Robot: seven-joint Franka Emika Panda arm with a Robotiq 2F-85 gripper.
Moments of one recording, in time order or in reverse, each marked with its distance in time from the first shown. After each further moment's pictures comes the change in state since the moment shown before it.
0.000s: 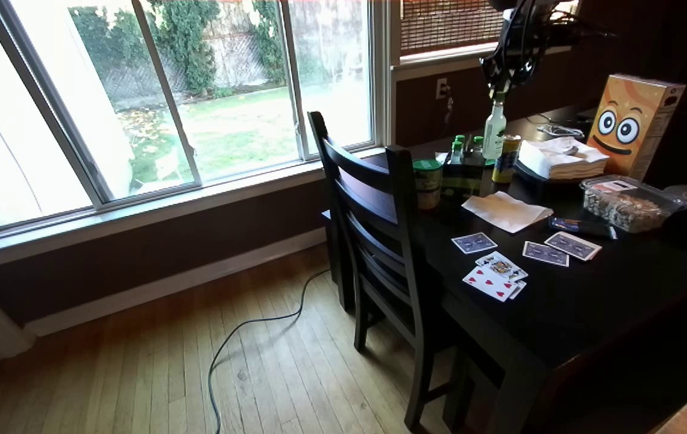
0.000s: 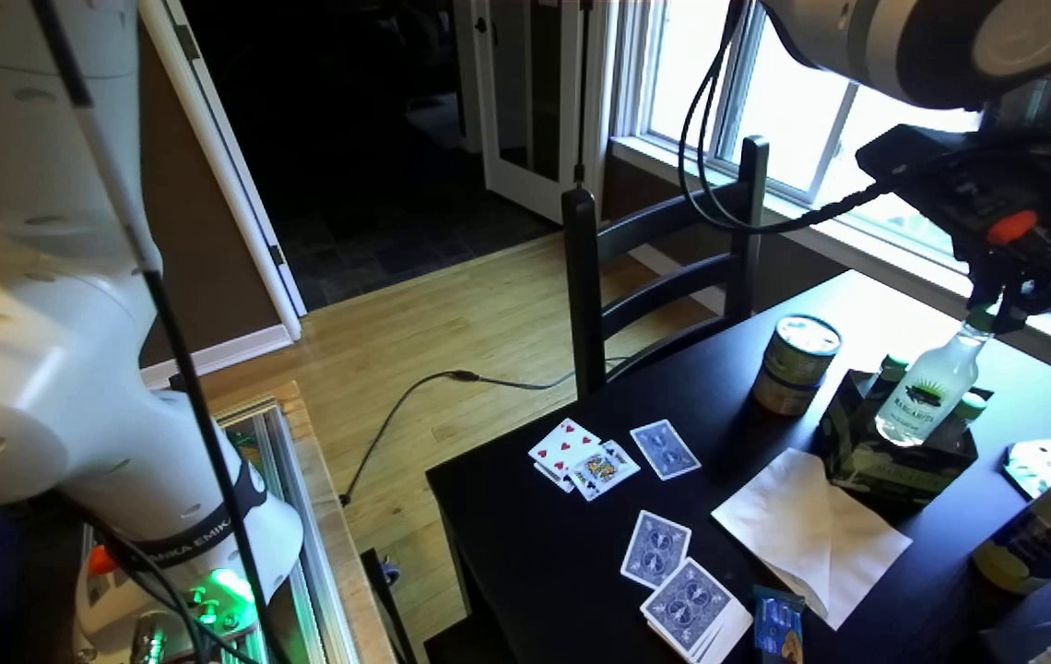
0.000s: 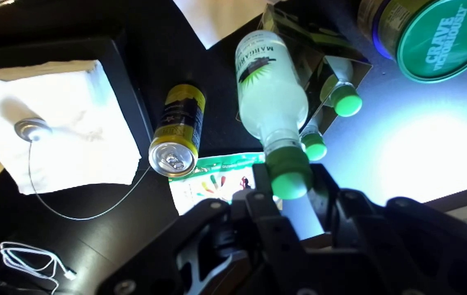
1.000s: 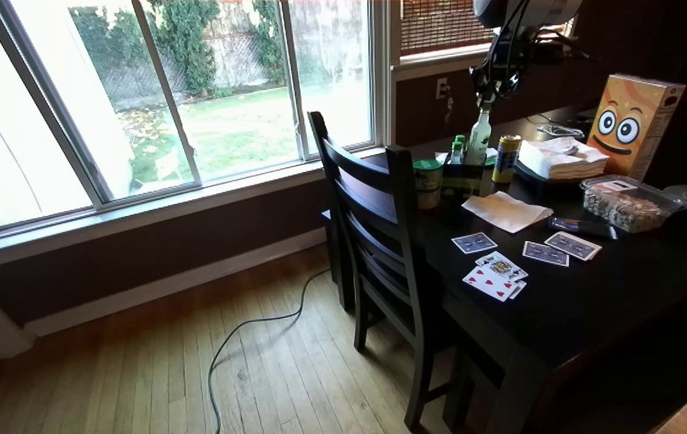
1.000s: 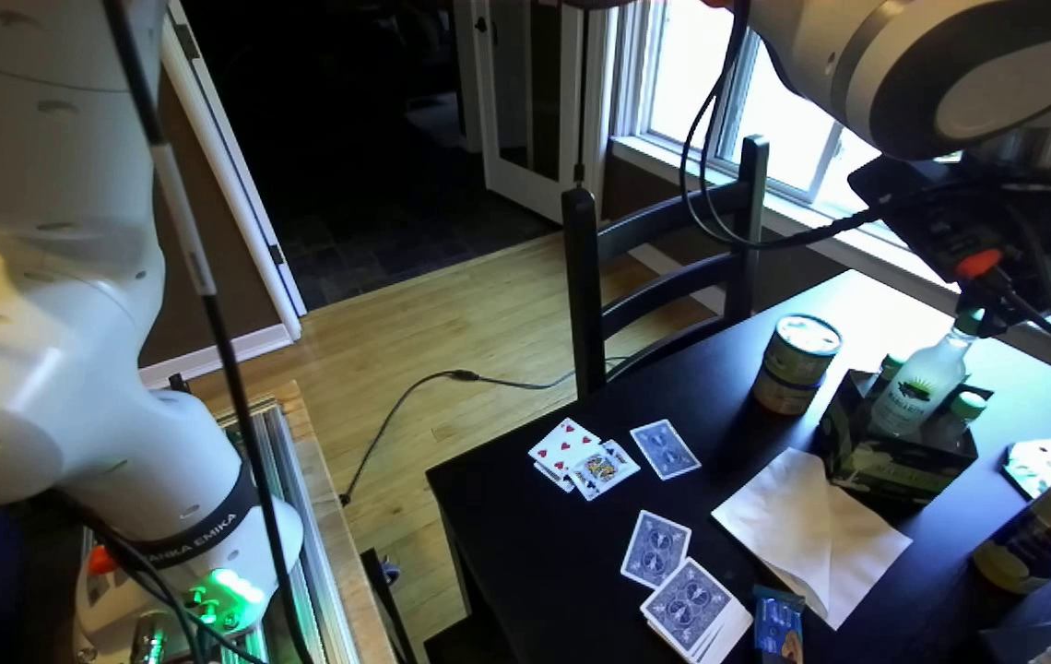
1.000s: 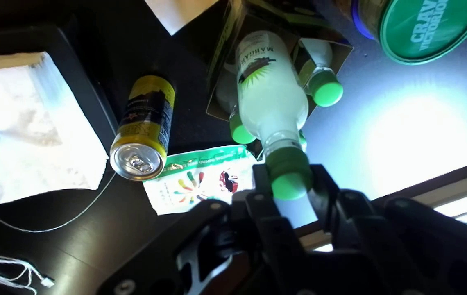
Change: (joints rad) arm -0.021 0.051 0.041 0.000 0.069 0.099 -0.008
